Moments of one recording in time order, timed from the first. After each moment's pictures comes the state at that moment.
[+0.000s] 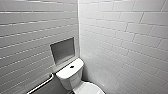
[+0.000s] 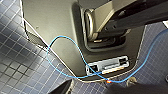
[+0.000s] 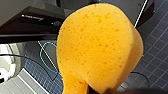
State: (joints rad) left arm 1.54 3.06 -2.73 0.15 -0.07 -0.02; right arm -1.60 2.88 -2.43 0.01 0.13 0.13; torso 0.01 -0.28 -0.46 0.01
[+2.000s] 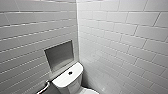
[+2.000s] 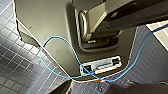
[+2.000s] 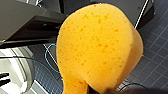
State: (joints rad) left arm 1.54 2.96 -2.56 0.15 -0.07 -0.02; right arm -1.60 2.77 -2.27 0.01 0.15 0.13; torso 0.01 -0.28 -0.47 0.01
